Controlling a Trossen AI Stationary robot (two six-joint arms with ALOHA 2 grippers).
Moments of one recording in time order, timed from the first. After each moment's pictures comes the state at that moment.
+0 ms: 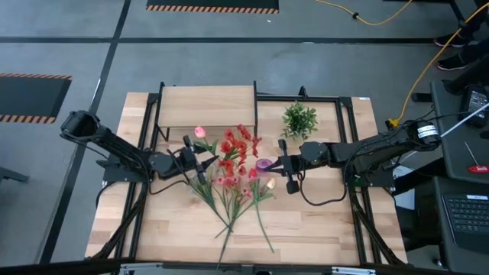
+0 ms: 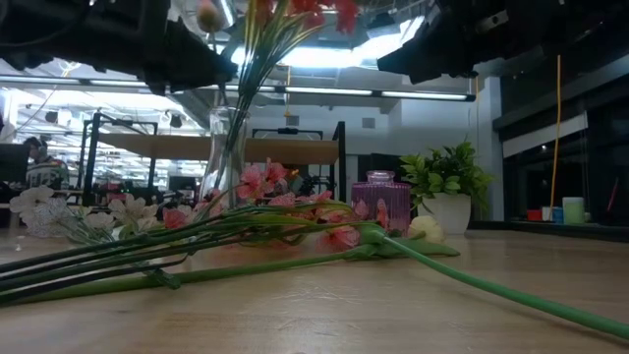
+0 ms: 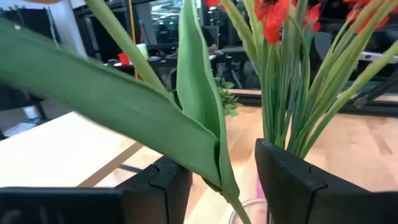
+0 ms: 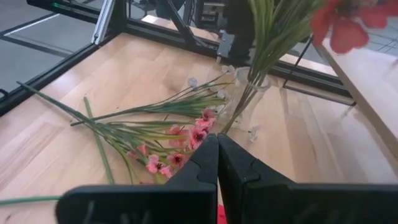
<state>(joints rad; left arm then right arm) -0.34 1.17 0.27 0.88 -0.82 0.04 0.12 1.28 0.62 0.33 -0.01 -0.21</state>
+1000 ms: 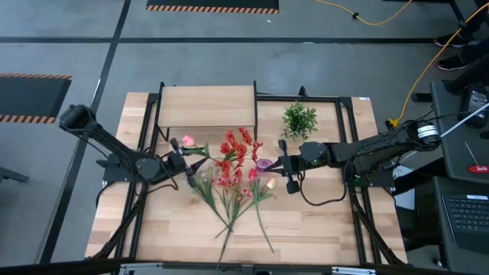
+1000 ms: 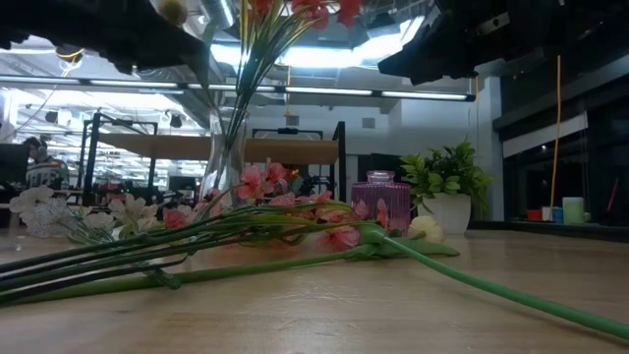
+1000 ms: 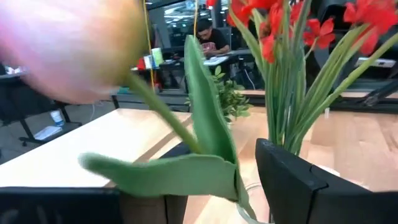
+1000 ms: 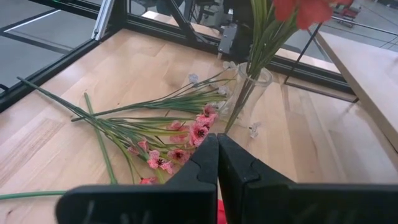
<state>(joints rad) -0.53 0.98 0.27 0.69 -1.06 0.07 0.12 1.28 0.62 0.32 -0.01 -0.21</state>
